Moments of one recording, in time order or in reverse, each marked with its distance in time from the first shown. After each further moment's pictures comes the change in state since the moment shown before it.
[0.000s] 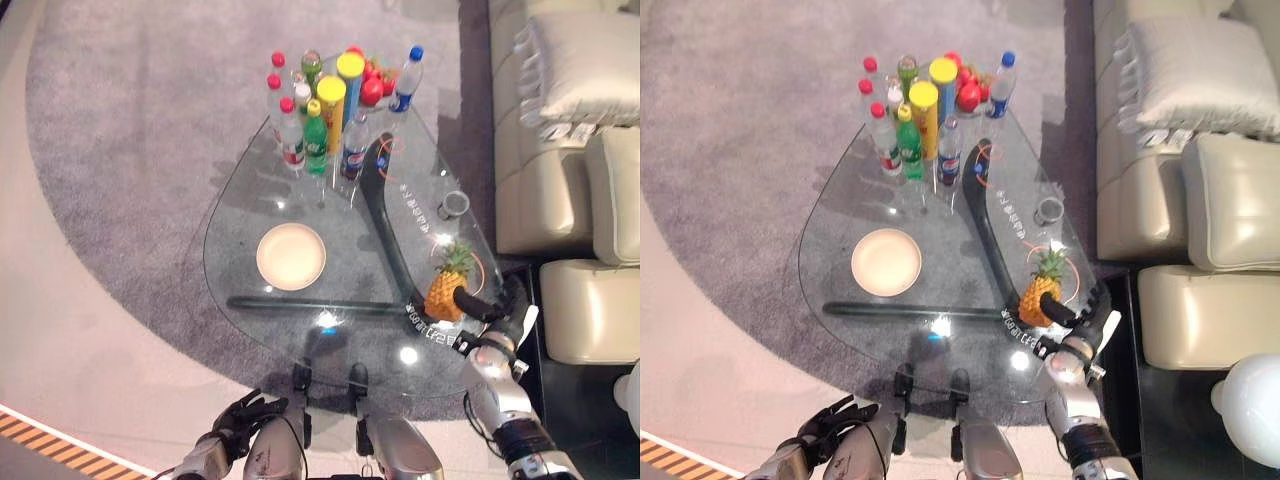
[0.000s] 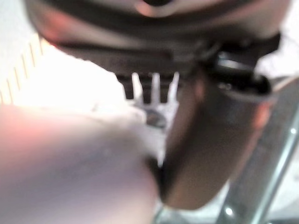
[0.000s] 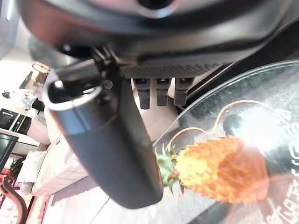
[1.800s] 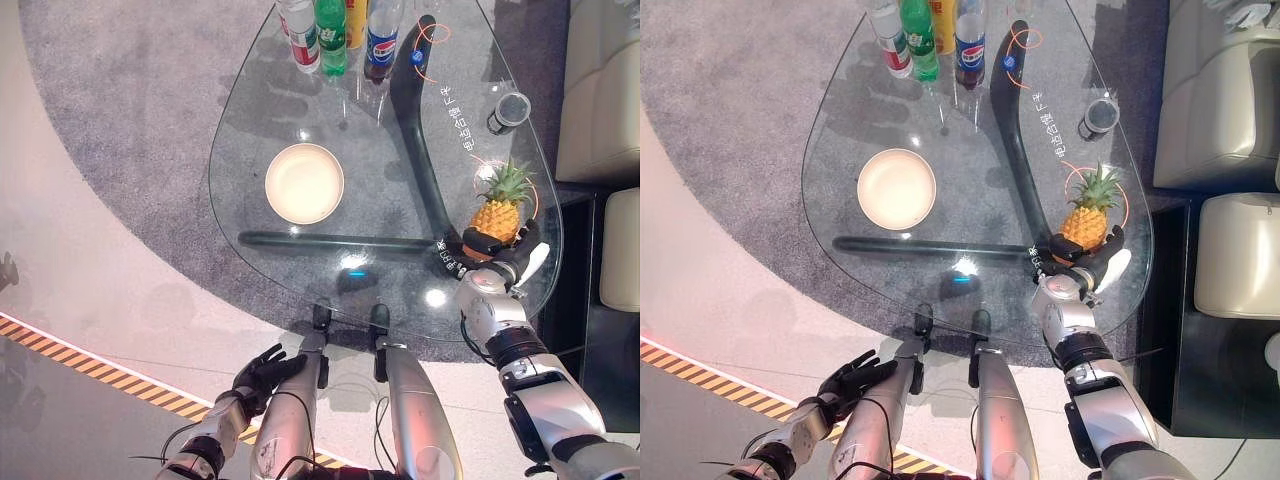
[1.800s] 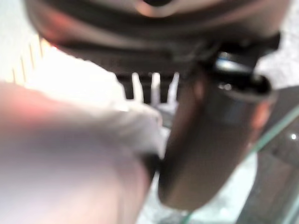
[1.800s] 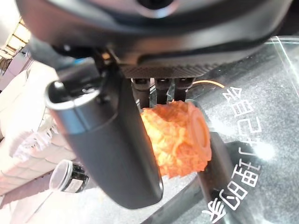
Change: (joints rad) left arm -0.091 0.001 -0.114 -0.071 -0.157 -0.005 -0.013; right arm -0.399 -0.049 0.081 0.340 0.129 0.085 -0.088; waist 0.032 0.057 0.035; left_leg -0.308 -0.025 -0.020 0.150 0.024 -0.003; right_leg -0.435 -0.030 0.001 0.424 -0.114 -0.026
